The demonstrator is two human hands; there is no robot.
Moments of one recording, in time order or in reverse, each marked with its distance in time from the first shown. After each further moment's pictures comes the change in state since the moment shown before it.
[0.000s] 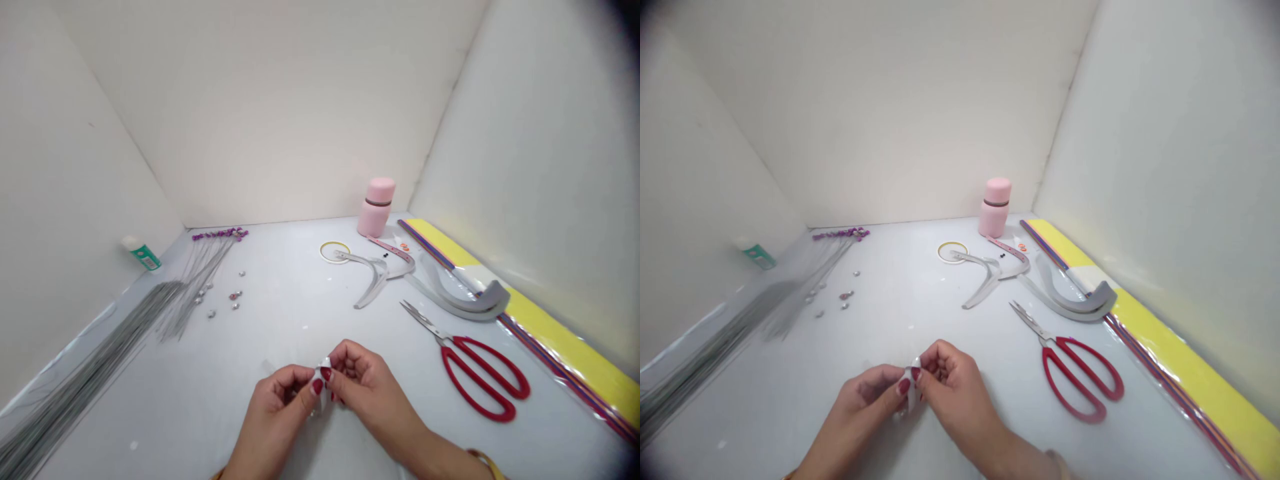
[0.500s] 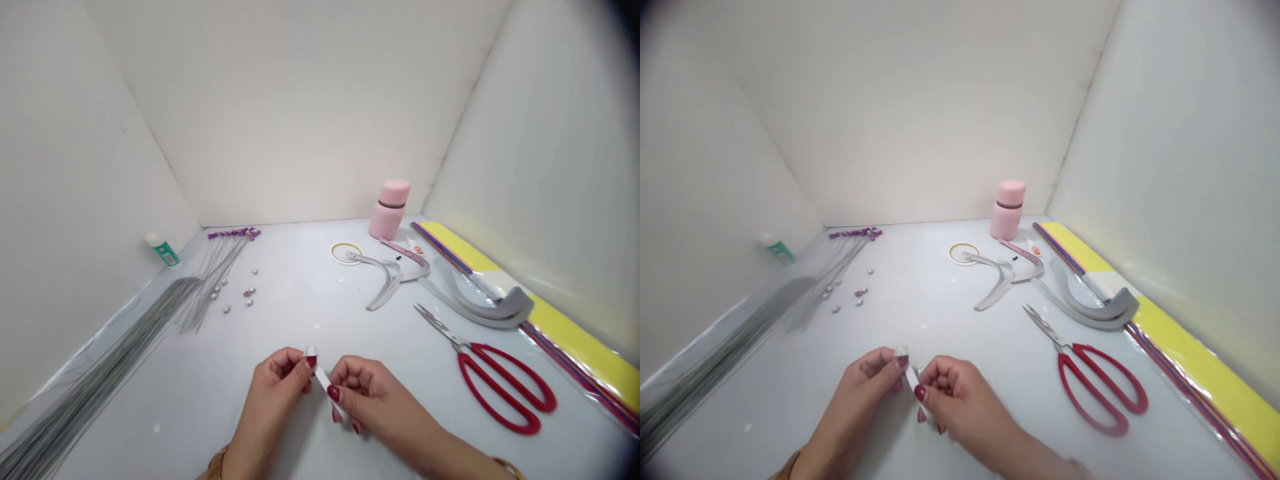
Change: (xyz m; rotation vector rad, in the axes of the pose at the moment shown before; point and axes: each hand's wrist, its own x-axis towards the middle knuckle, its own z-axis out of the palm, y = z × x) left_hand 0.005 0.000 -0.012 -0.064 0.244 -0.049; right_hand -0.002 0.001 0.000 -0.026 -0.277 0.136
